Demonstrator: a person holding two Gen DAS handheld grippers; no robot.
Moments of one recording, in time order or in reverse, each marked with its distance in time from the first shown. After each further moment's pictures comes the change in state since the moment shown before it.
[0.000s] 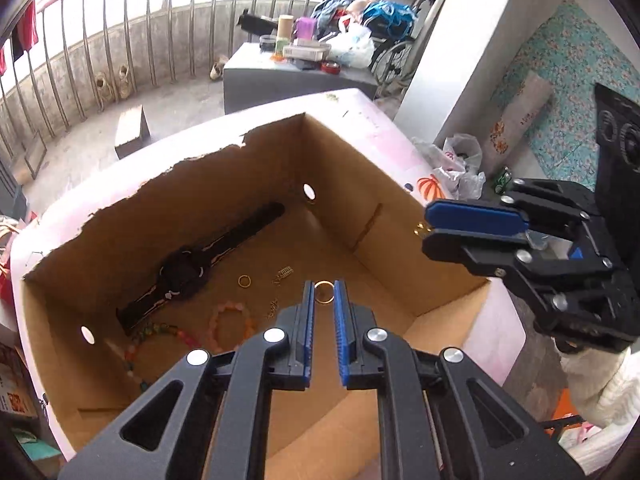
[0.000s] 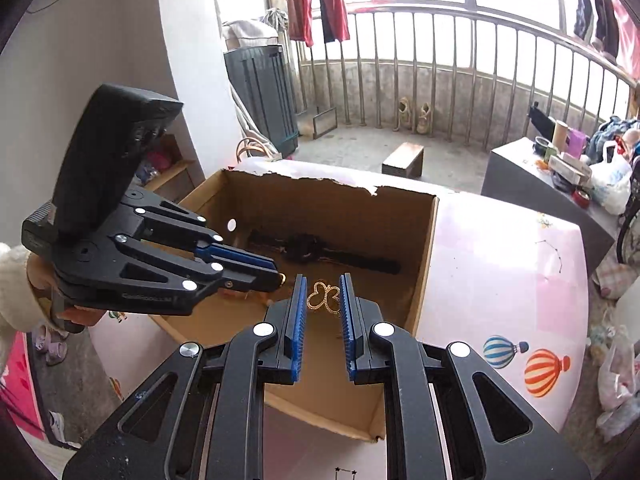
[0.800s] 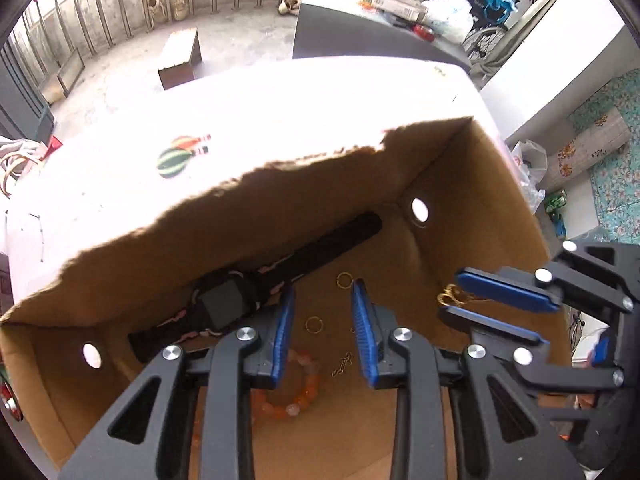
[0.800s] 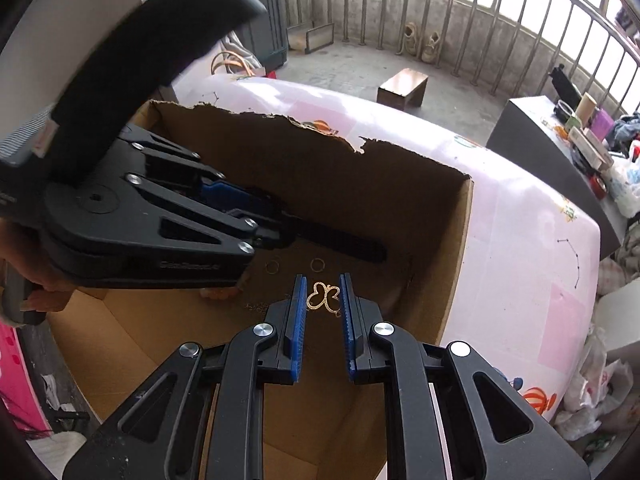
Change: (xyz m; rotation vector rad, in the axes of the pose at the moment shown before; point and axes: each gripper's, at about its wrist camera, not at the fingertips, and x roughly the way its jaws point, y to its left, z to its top) left arm 0.047 0.062 0.047 -0.206 0.133 0.119; right arm 0.105 -0.015 0.039 -0.080 0.357 -0.074
